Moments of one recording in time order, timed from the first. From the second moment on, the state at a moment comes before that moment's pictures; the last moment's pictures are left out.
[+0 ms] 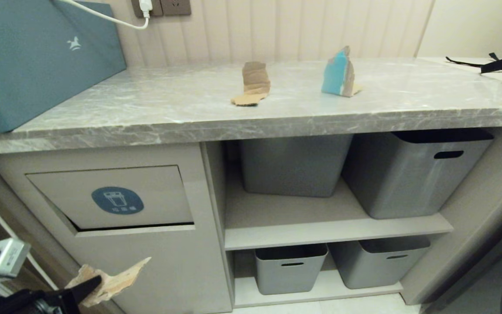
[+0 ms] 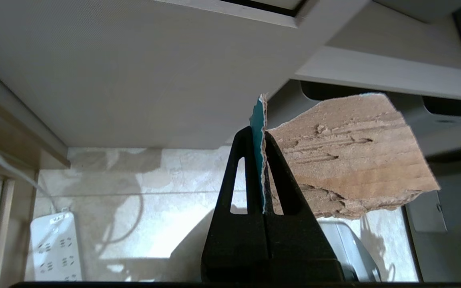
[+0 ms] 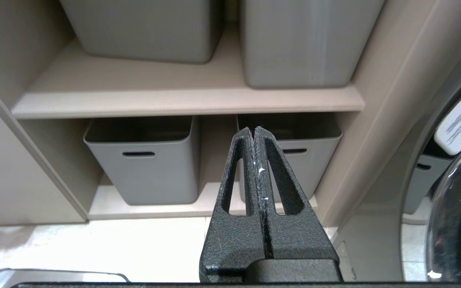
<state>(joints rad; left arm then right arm) -0.19 1.12 -0.12 -0.59 0.01 -0.33 0.00 0.00 0.00 0.00 0.01 -0.01</state>
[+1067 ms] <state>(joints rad) -0.12 1.77 -0.21 -1.35 -0.02 -0.34 0.00 0.00 0.00 0.00 0.01 -0.01</state>
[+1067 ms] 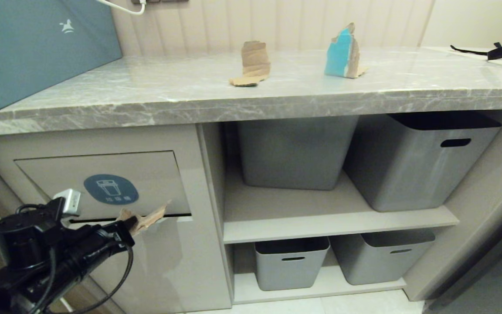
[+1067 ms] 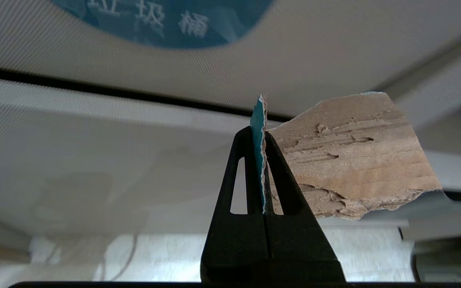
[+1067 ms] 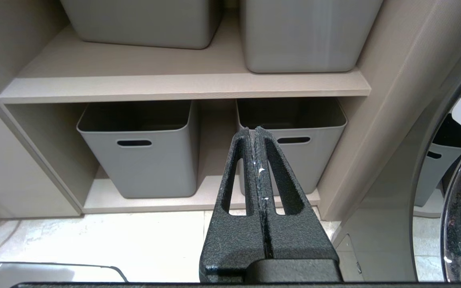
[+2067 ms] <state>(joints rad) -0.09 2.13 -0.53 -1.52 -0.01 -0.42 0.00 0.00 0.00 0.00 0.01 -0.01</state>
